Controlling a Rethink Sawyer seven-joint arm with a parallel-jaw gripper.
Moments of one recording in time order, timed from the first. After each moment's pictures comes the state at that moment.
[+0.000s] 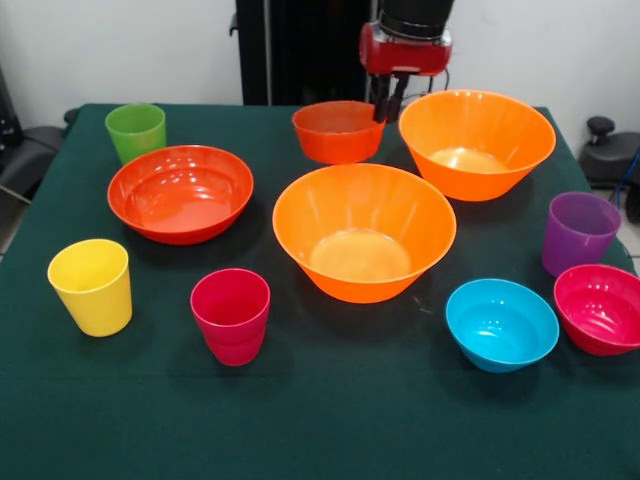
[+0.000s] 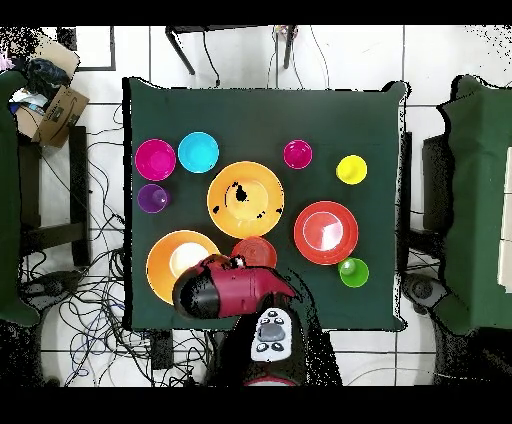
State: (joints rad) arm -0.03 -0.68 -0.12 2.03 -0.20 0.16 1.68
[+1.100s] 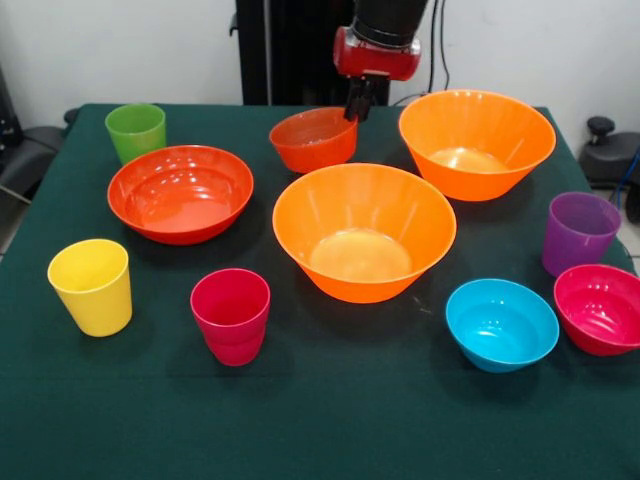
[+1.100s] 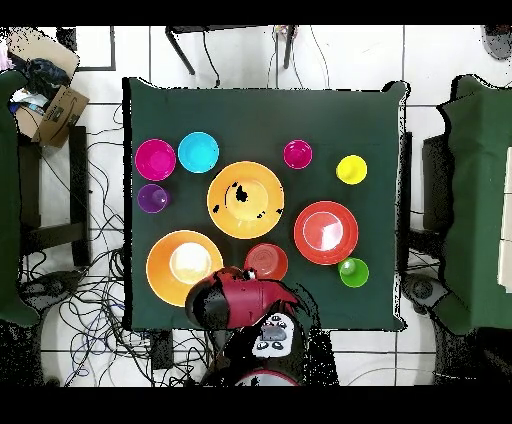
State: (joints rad) arm -0.01 -0.62 -0.20 2.05 -0.20 0.12 1.69
